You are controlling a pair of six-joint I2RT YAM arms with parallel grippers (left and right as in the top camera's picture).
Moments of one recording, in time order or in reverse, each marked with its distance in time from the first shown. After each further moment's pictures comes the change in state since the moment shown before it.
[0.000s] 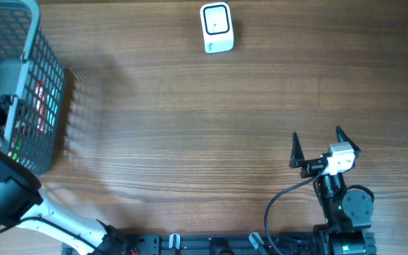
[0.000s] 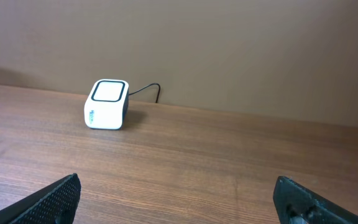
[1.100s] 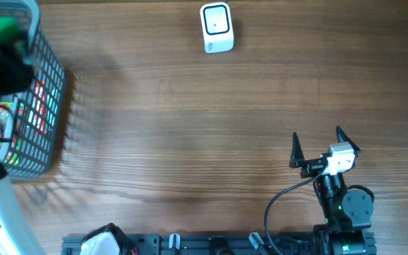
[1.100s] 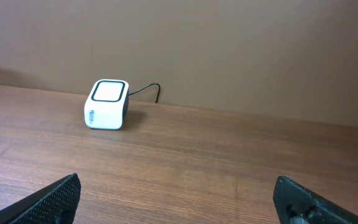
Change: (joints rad) left arm -0.350 -0.819 0.129 -0.124 0.111 -0.296; right arm 0.000 0.000 0.000 0.000 0.000 0.000
